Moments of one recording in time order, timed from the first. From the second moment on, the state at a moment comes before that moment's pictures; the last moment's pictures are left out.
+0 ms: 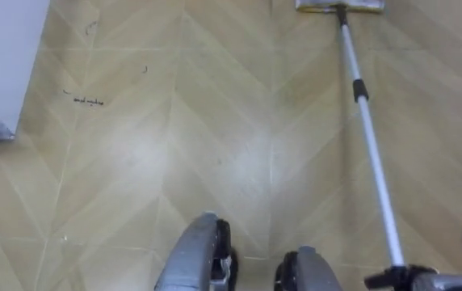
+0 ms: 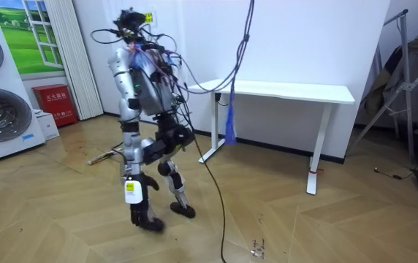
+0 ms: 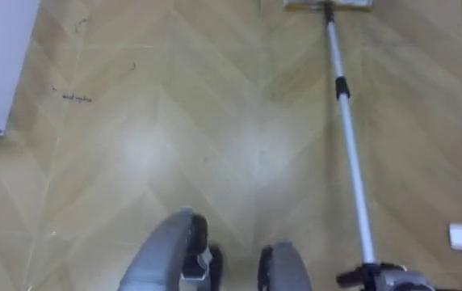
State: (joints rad) left arm 0.10 0.24 -0.19 1.18 -0.22 0.17 0.13; right arm -0.39 -0.40 0.21 1.43 0.38 0.24 -0.03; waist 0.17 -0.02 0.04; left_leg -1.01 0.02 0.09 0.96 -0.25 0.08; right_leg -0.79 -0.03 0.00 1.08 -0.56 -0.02
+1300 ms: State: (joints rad) left arm 0.11 0.21 -0.14 1.09 -0.18 0.18 0.15; right arm 0.06 -0.34 0.24 1.45 0.42 0.24 -0.11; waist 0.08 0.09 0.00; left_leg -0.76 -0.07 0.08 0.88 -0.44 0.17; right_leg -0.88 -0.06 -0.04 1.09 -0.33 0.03
